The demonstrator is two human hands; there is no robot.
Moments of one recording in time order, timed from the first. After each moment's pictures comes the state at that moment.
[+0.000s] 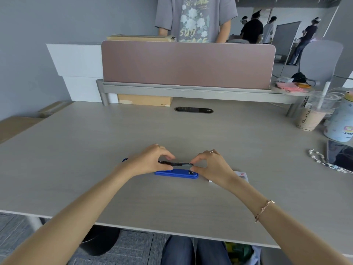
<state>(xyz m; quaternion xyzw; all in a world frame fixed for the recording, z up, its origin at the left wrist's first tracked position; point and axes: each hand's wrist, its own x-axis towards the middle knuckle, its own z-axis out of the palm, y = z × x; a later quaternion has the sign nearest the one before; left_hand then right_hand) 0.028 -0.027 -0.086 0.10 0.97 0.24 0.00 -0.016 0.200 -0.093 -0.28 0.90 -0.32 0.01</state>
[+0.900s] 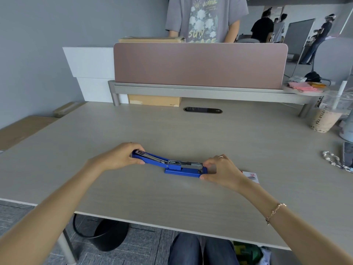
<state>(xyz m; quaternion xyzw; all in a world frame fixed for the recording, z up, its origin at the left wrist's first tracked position) 0.061 -0.123 -0.082 0.00 0.97 0.25 0.01 -0.008 0.206 -0.095 -0.30 0.91 -0.28 0.04</state>
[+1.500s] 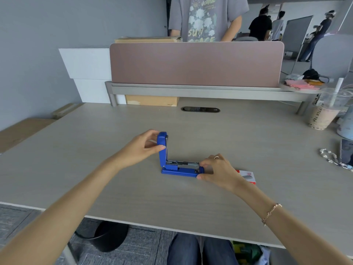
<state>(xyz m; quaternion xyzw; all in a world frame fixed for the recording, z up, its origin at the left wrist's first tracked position) 0.051 -0.056 -0.059 0.03 0.89 0.46 -0.08 -0.013 0.207 -0.103 -0.32 0.91 -0.27 0.04</state>
